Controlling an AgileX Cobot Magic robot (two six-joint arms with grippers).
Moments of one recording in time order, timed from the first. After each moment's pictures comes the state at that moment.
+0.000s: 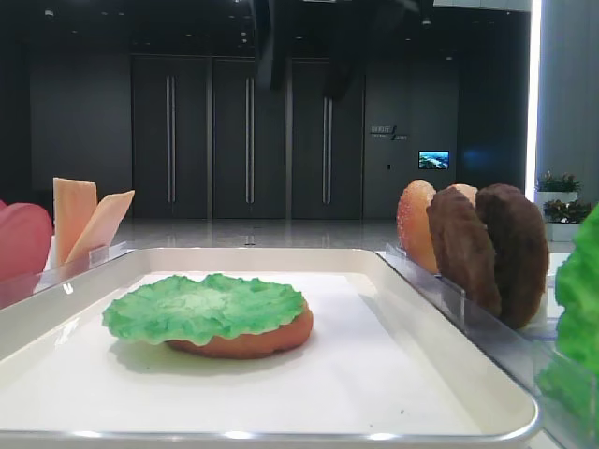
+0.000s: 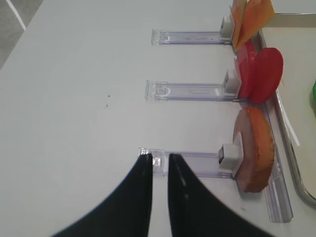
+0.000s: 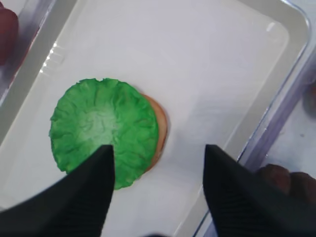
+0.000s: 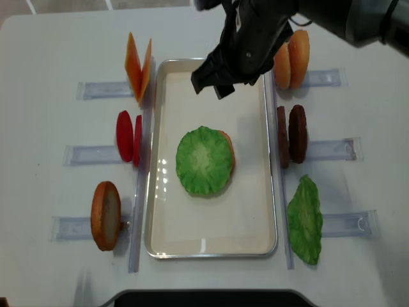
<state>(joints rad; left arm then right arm) 0.13 -0.02 -0.47 0.02 1.11 0.04 0.74 1.83 -1.65 0.01 1.11 0.20</state>
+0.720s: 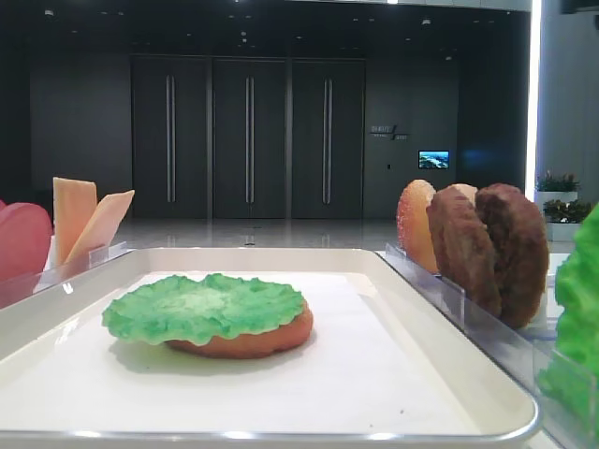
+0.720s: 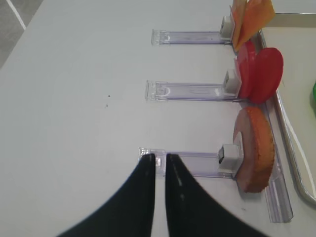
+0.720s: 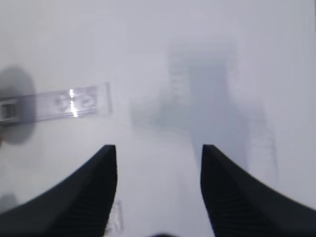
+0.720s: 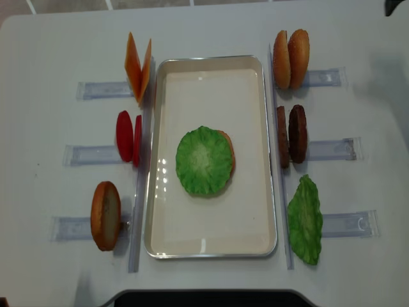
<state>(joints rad) 0.13 -0.02 -0.47 0.02 1.11 0.04 -0.02 1.81 -1.70 -0.05 1.21 0.06</state>
